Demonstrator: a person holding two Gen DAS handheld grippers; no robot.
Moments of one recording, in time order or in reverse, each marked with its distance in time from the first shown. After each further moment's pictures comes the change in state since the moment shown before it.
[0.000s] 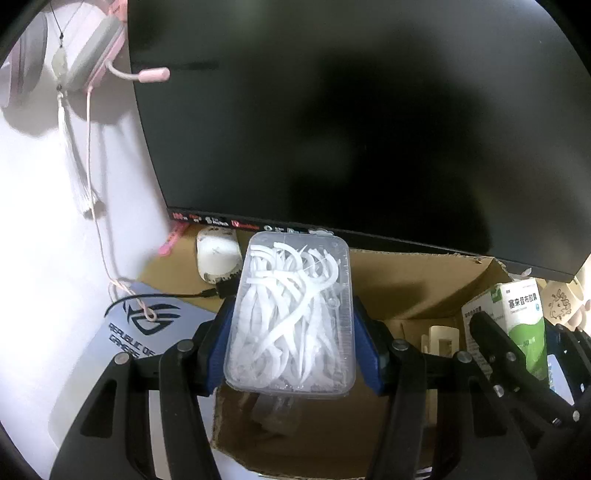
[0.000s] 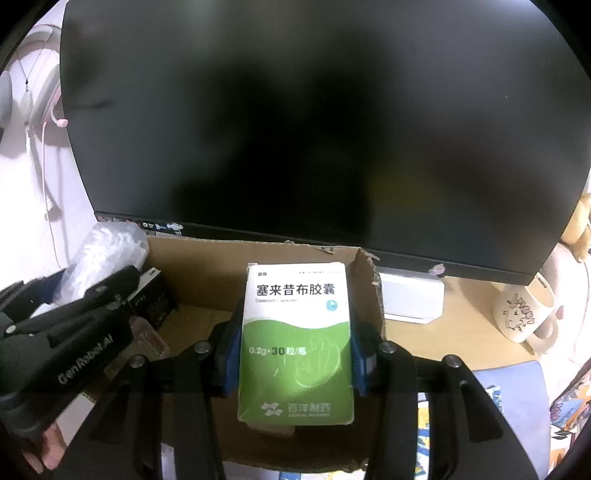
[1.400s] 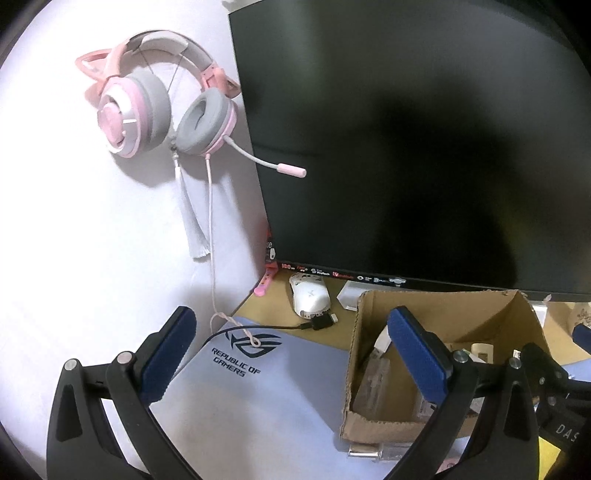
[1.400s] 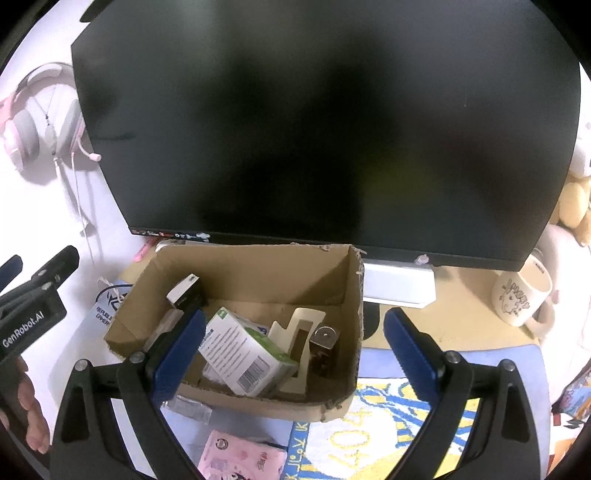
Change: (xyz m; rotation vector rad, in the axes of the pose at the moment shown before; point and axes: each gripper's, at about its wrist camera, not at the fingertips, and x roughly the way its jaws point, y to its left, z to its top) left arm -0.094 0.052 0.005 -0.014 -0.173 0.228; right arm -0.057 -0.019 0.003 0.058 0.000 0.102
